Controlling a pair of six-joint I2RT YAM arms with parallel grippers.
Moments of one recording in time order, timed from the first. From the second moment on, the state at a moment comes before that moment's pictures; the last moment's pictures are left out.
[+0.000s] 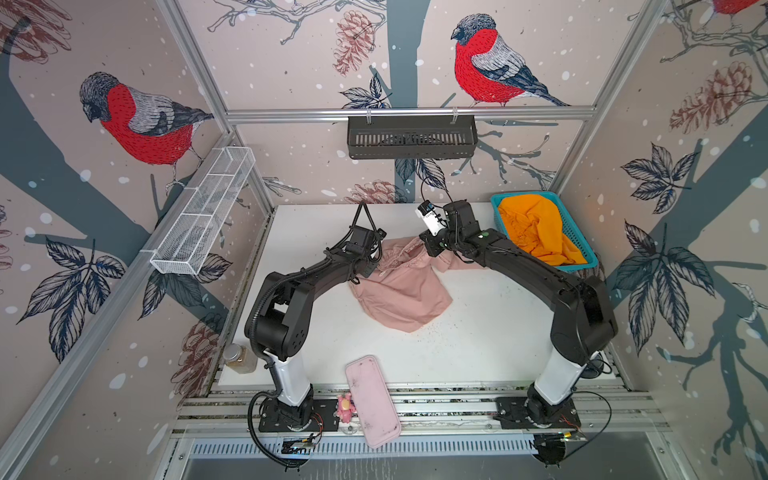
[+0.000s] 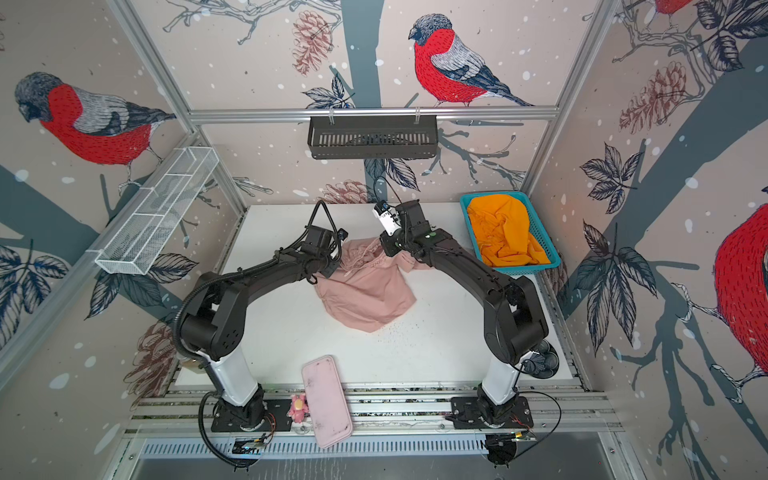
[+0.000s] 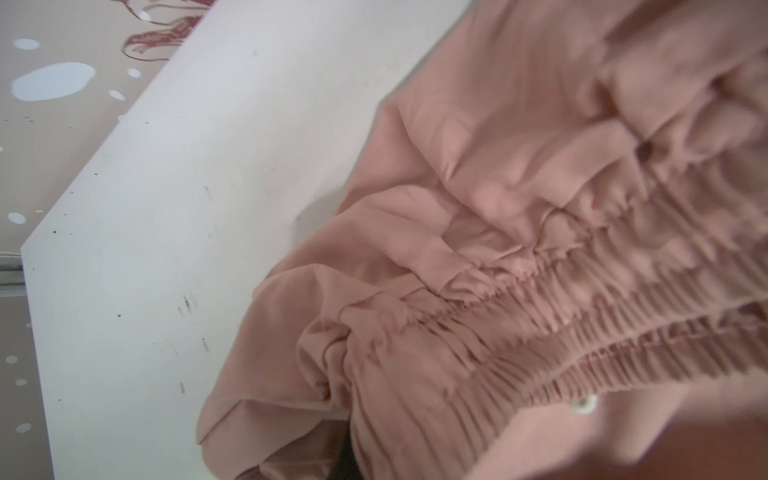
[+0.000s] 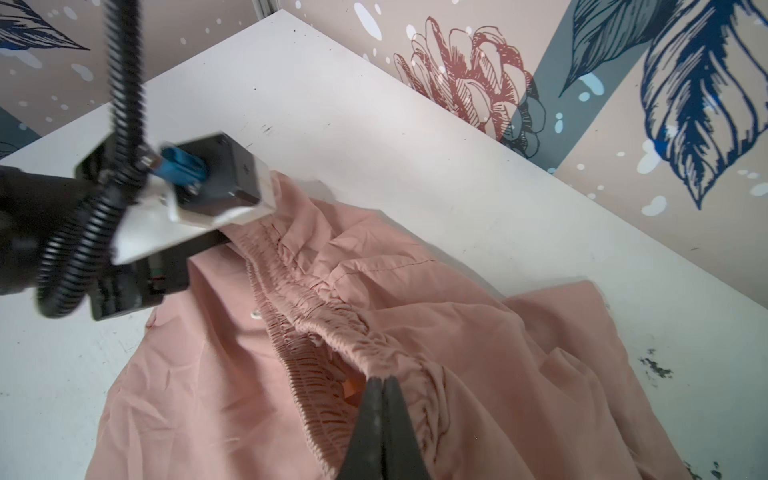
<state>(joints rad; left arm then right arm) -0.40 1.77 1.18 -0.26 -0.16 0.32 0.55 1.75 1.44 -0.31 -0.19 -0.16</state>
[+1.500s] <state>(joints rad) -0.35 1.21 2.03 -0.97 0.26 0.00 0.56 1.18 1.88 -0.62 -0.33 -0.13</state>
